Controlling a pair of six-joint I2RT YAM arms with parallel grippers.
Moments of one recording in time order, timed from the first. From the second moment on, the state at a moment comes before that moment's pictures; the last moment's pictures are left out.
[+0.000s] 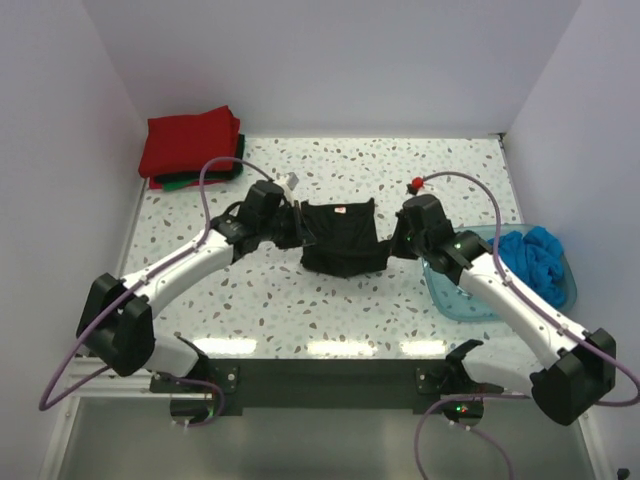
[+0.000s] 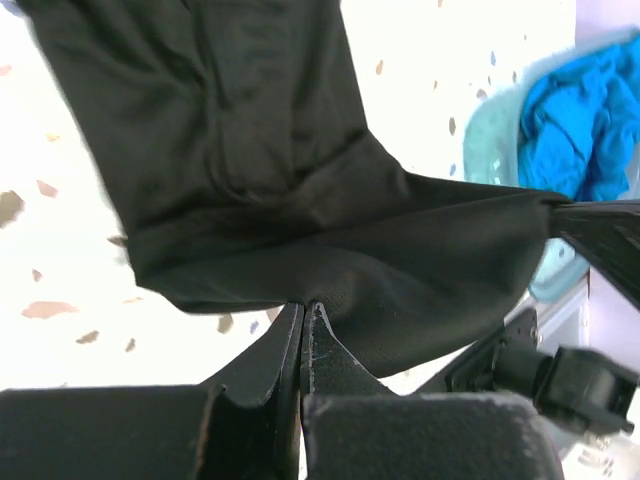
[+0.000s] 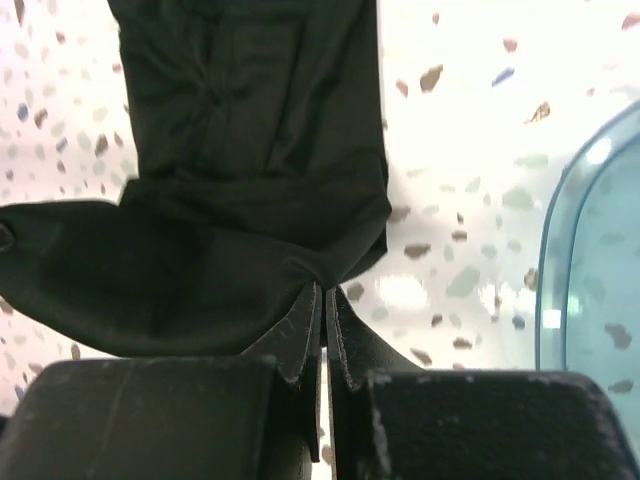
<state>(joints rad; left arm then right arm) -0.60 1.40 1.02 -0.31 0.21 -0.69 0.55 1.11 0.94 -0.62 0.18 0.58</state>
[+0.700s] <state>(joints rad) -0.40 1.74 1.27 -0.24 0.25 -0.67 0.33 1.68 1.38 -0.44 0.05 0.44</state>
